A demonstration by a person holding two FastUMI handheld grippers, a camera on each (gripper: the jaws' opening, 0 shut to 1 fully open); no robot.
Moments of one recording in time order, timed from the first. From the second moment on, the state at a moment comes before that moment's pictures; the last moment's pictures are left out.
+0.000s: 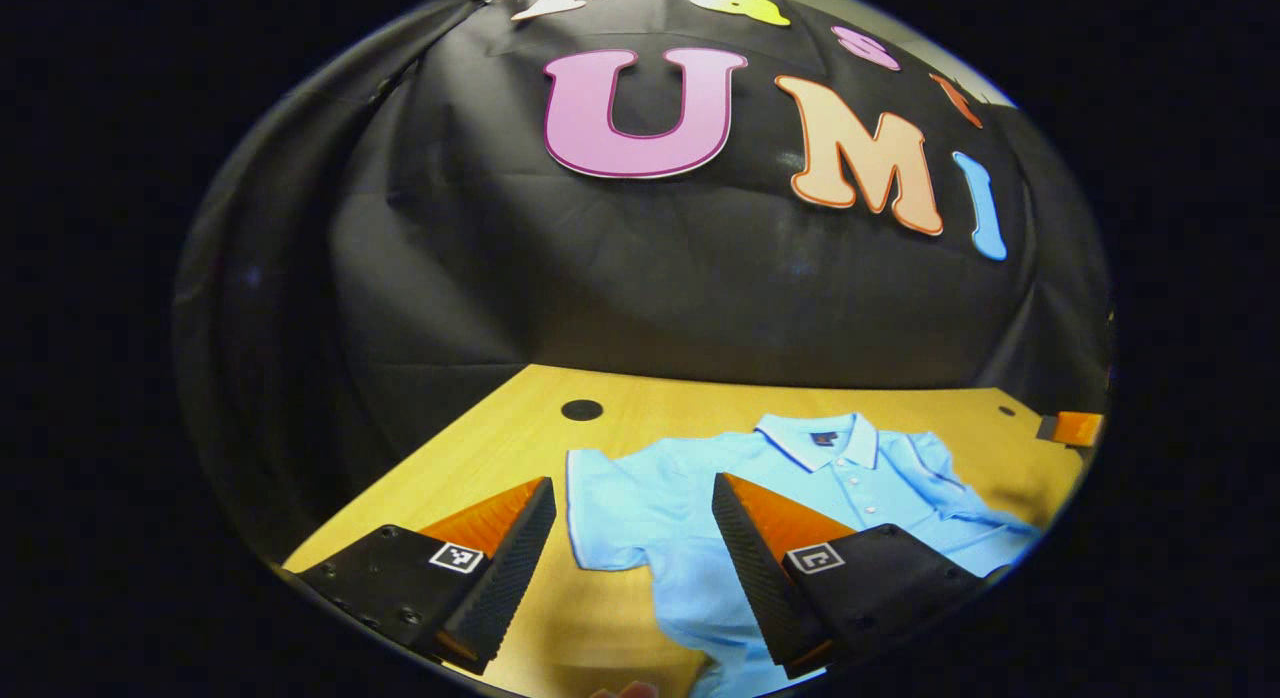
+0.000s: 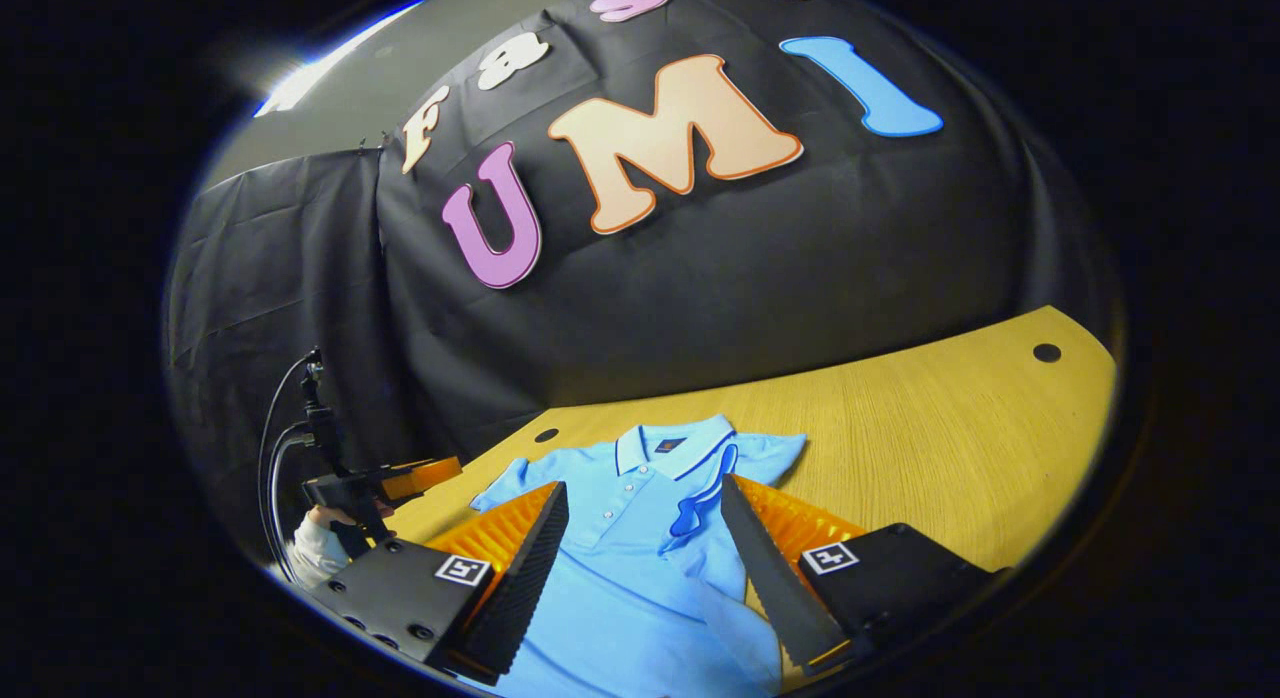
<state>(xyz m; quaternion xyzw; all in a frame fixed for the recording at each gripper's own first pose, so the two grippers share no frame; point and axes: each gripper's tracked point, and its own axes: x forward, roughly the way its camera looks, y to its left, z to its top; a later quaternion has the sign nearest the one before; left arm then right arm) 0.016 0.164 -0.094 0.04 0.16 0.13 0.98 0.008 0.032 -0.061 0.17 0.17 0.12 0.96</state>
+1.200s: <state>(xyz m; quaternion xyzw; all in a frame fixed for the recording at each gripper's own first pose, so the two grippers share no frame) 0.035 0.193 -0.175 -0.04 0.34 0.15 0.93 -0.033 0.040 -0.008 0.20 0.11 0.15 0.96</state>
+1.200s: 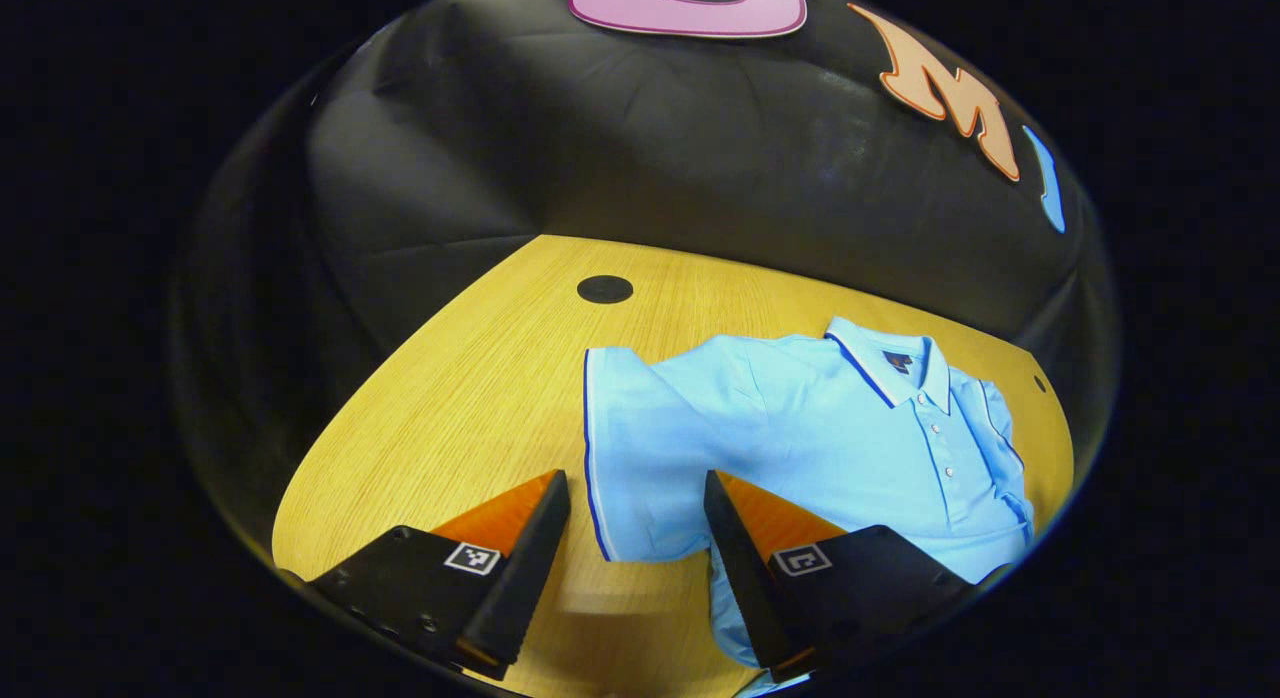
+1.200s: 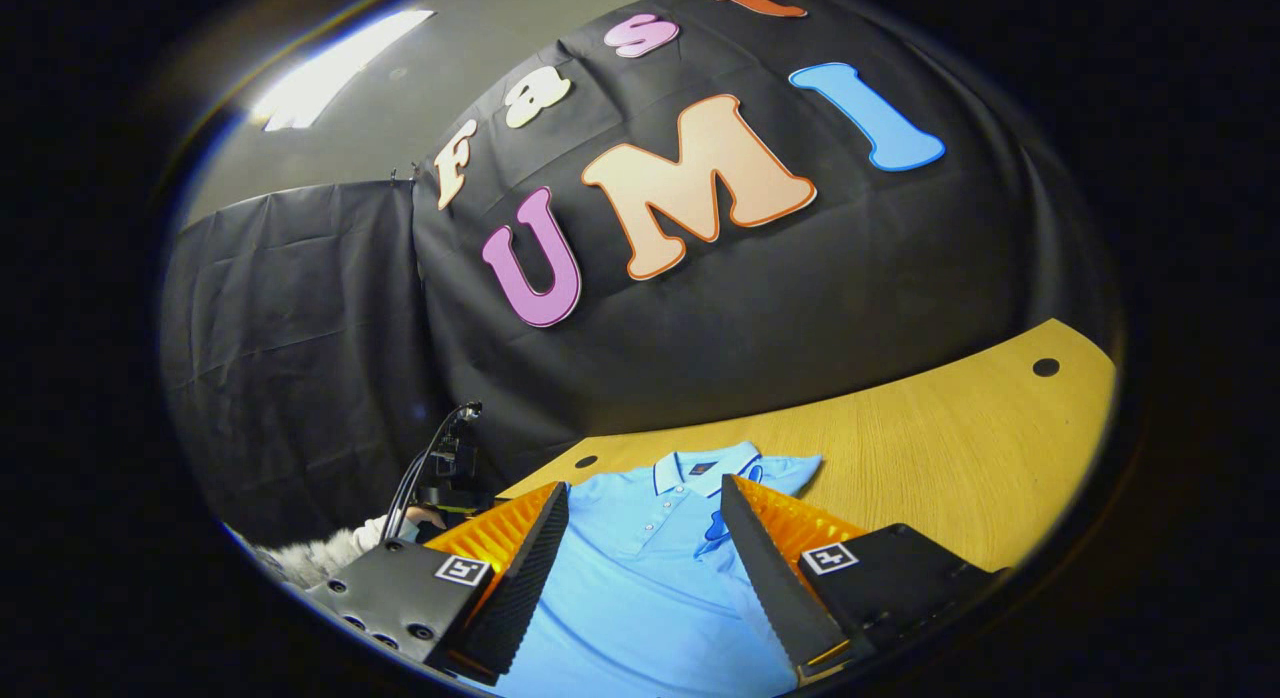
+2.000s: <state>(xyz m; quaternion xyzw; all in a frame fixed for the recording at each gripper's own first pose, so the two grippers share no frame) 0.033 0.192 -0.178 -0.02 0.33 0.13 0.93 -0.029 0.029 -0.026 0.22 0.13 0.14 0.96</state>
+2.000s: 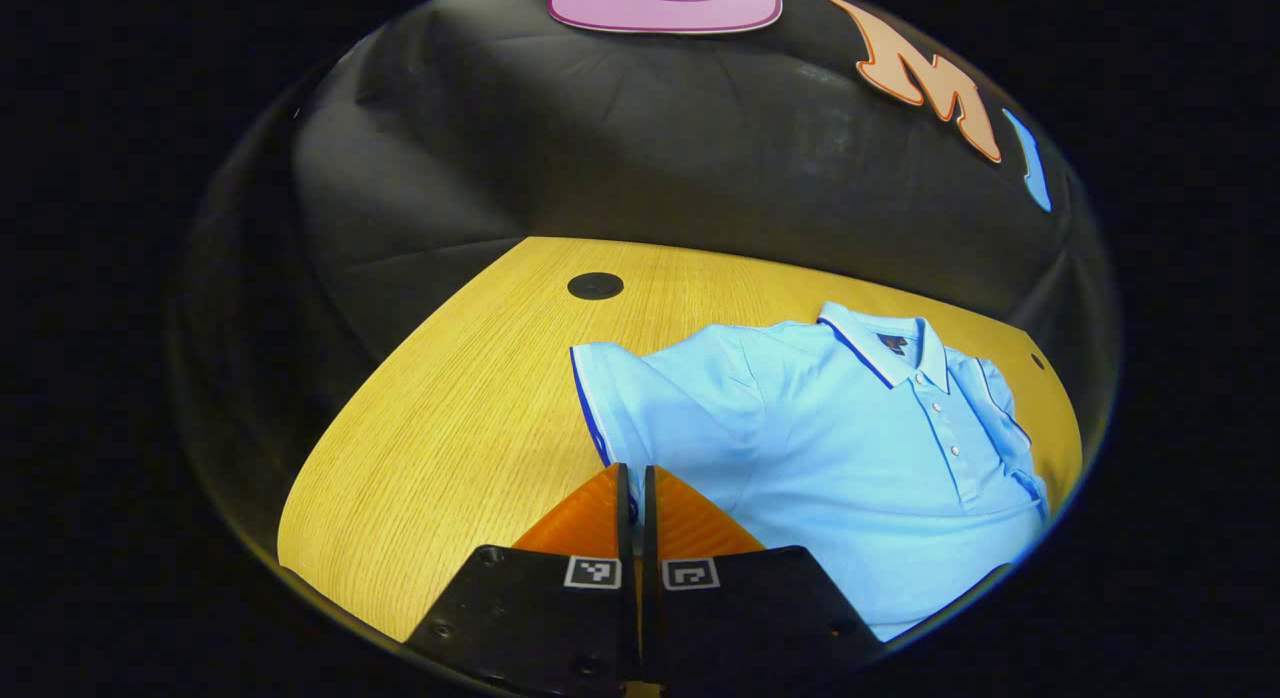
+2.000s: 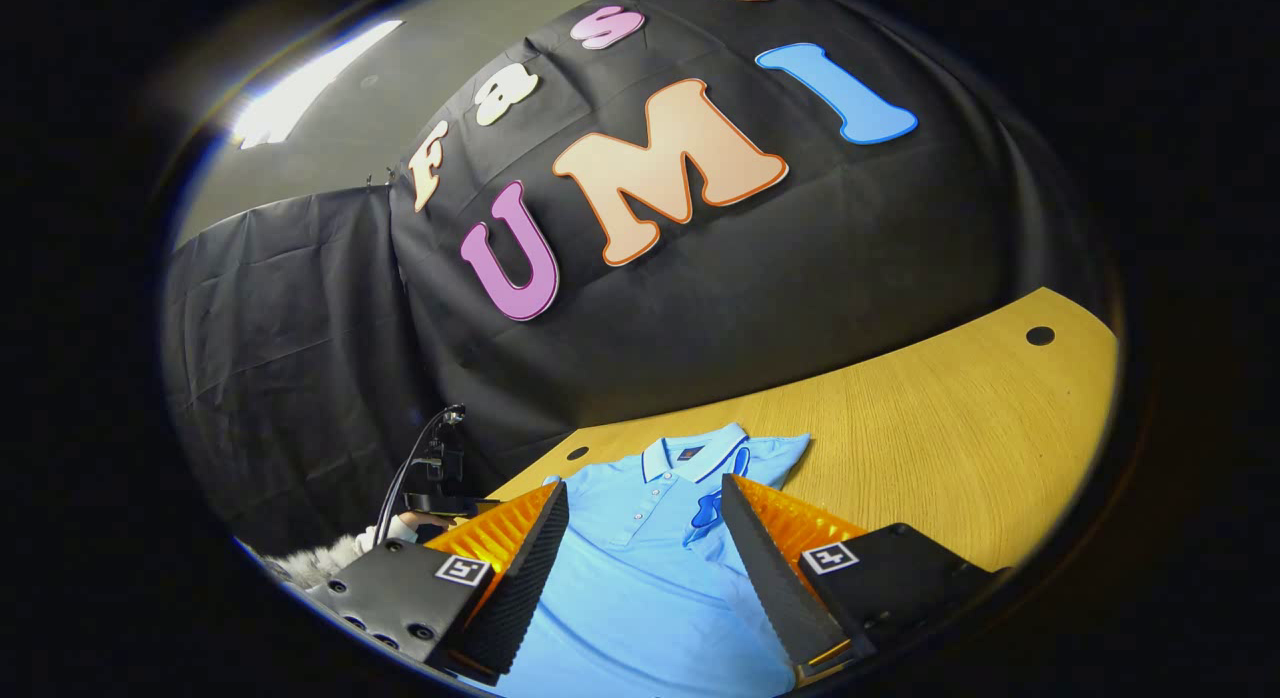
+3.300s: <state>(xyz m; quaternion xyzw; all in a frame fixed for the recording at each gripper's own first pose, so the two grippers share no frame) 0.096 -0.027 -0.127 0.12 0.25 -0.08 0.96 -0.029 0.024 -0.038 0.21 0.14 0.12 0.96</state>
